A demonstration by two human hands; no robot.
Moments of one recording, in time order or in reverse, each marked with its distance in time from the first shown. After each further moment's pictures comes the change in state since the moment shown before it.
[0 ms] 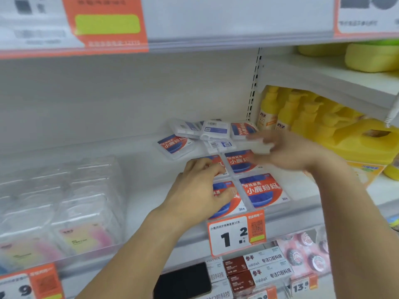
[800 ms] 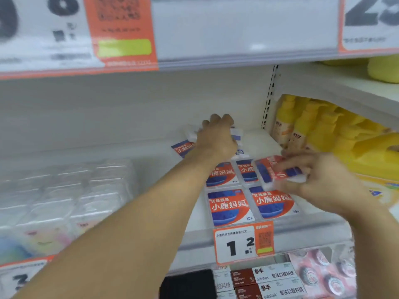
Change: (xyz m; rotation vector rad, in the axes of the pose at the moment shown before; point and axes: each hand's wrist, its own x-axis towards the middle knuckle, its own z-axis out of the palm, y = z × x) left_hand 0.107 0.009 -0.027 0.029 0.230 -0.121; right_hand -0.055 0.016 0.005 0.082 0.197 -0.110
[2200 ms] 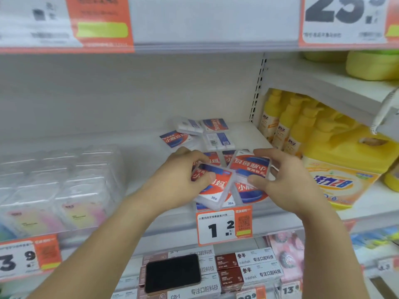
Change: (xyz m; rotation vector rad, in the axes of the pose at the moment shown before) left_hand -0.118 -0.021 -0.028 -0.126 -0.183 -0.011; right_hand -0.008 0.011 0.033 0.236 0.072 0.049
